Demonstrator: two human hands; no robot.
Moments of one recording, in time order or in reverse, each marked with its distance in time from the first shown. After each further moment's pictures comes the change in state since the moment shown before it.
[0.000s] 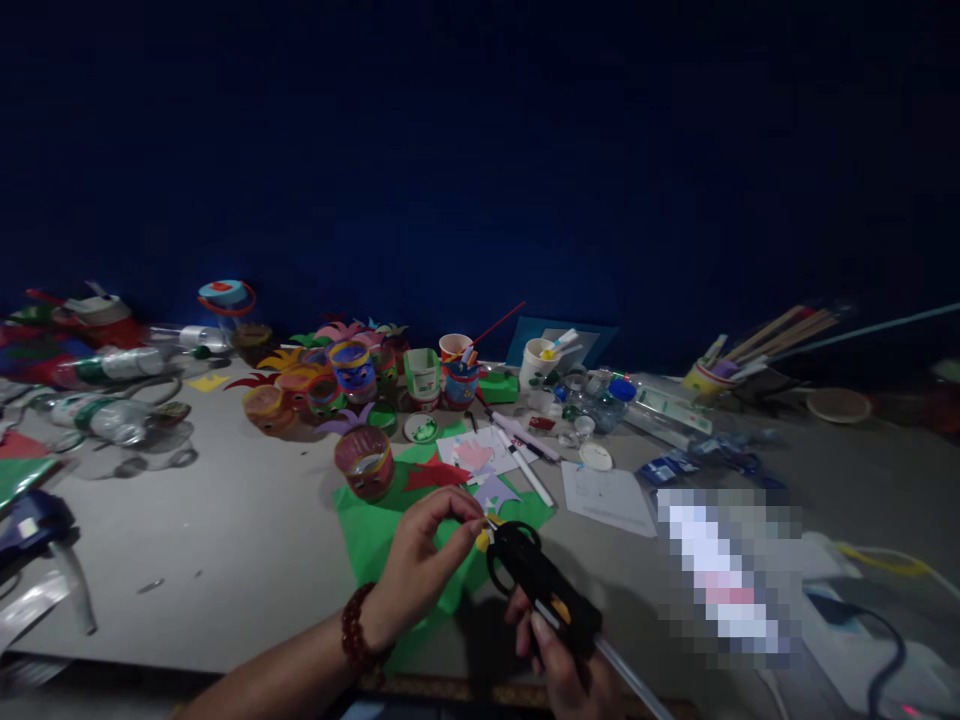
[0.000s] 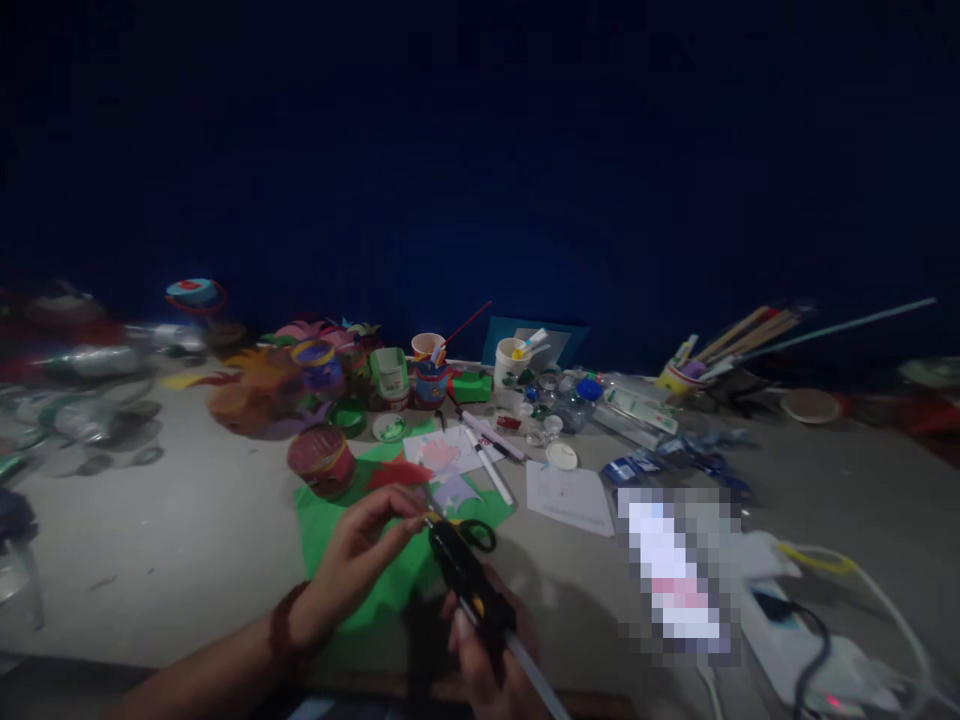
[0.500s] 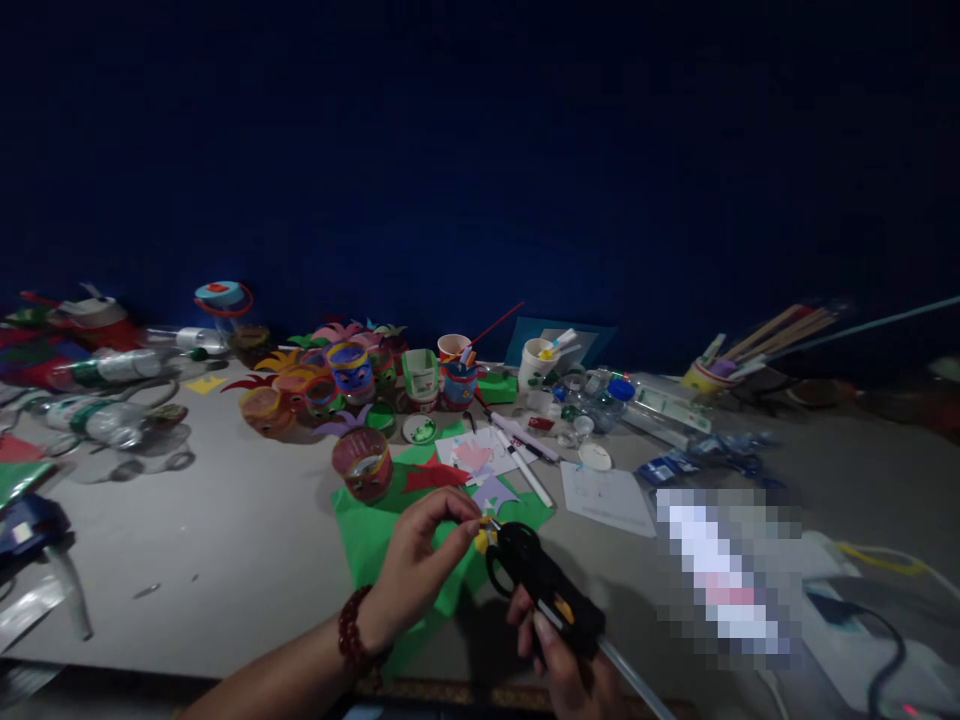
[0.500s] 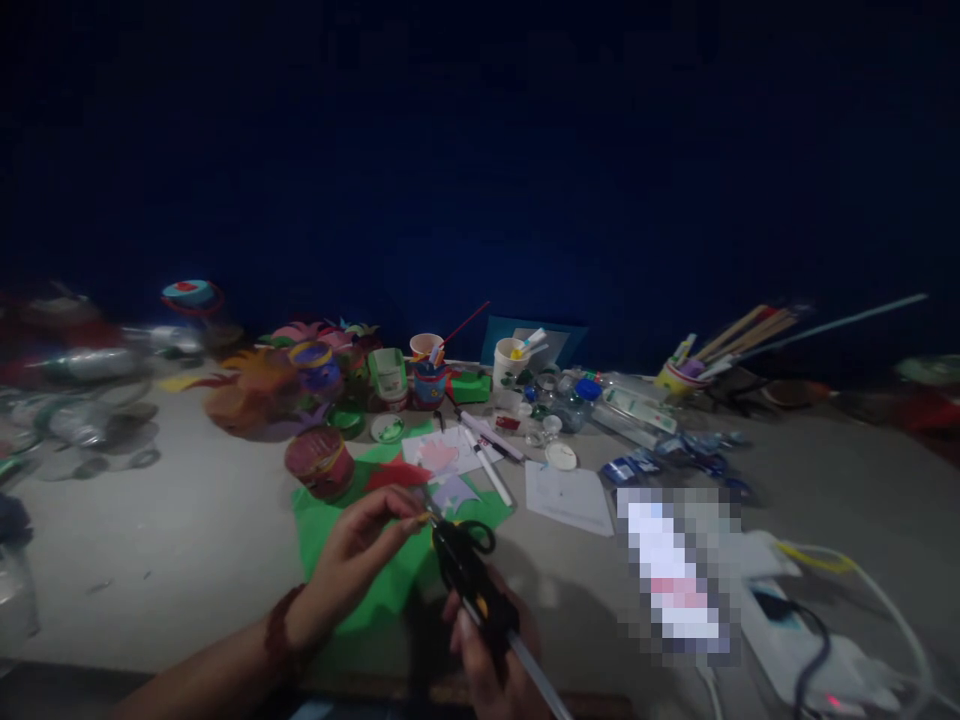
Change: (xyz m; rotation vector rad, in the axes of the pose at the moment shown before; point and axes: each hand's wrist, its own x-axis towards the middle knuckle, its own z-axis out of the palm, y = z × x) left_hand 0.000 -0.003 -0.001 -0.061 -0.001 -0.005; right_hand -0.003 0.007 -0.002 0.033 -0.026 0.063
